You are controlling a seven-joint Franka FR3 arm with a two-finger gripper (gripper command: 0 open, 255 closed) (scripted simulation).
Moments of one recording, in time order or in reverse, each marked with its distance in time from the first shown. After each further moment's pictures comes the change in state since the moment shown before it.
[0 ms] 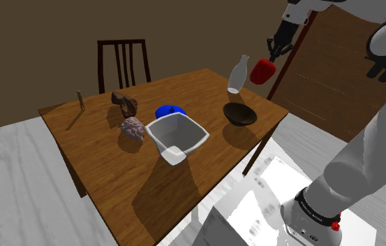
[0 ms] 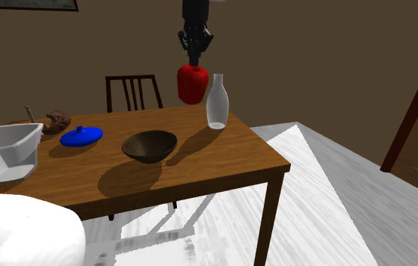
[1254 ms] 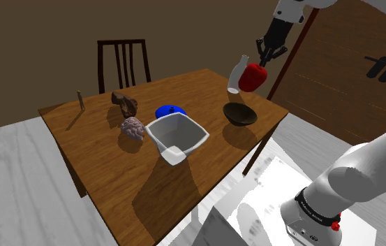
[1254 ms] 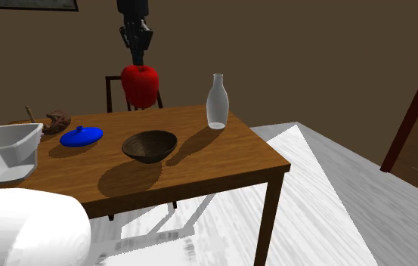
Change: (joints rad) arm 0.136 -0.332 0.159 -0.358 -0.061 0.053 0.299
